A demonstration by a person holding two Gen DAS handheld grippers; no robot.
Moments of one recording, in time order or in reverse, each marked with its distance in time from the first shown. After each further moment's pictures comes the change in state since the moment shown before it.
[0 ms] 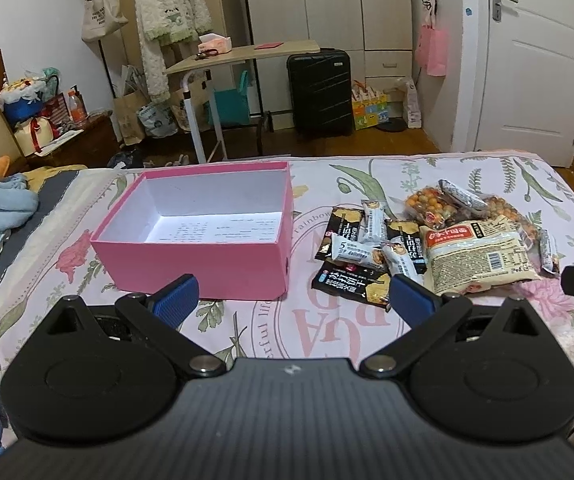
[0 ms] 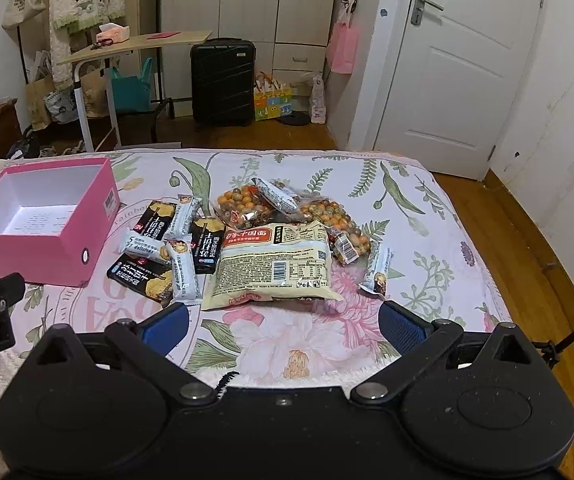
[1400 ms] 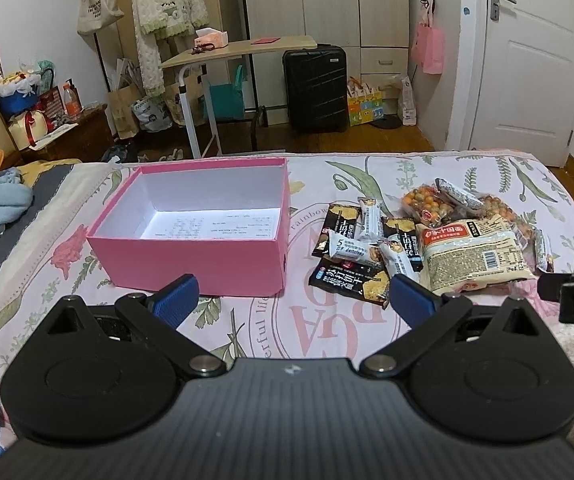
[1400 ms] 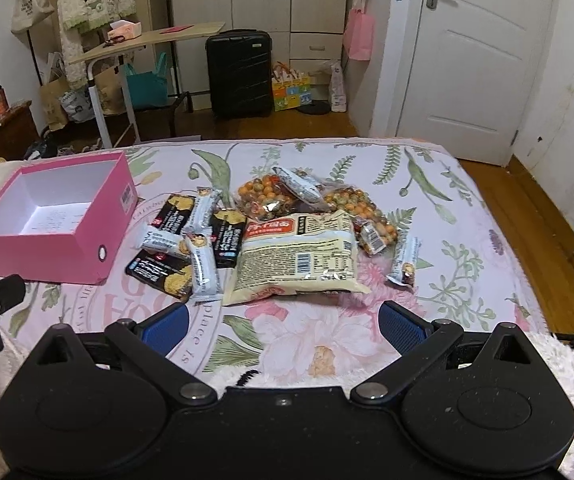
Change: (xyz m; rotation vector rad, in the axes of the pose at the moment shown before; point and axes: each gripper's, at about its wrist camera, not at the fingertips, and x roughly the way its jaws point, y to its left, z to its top) left arm -0.003 0.012 0.003 -0.013 0.019 -0.023; right arm 0.017 0.001 0.000 0.023 0.032 0.097
